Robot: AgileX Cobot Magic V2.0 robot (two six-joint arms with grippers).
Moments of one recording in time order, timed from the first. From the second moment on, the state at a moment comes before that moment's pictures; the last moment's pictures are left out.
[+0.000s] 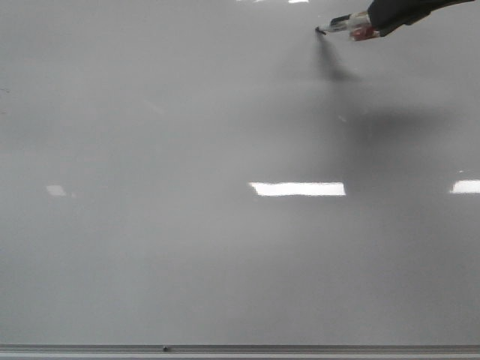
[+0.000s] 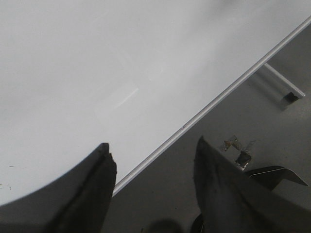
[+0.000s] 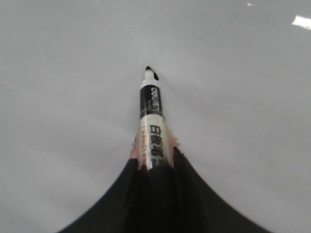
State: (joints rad) left arm -0.36 0.92 -0.96 -0.27 0.97 0.46; right arm 0.27 1.34 -1.01 0.41 0.29 -0.44
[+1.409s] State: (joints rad) left arm -0.36 0.92 -0.96 -0.29 0.96 0.46; right arm 0.22 1.35 -0.97 0.42 0.32 -0.48
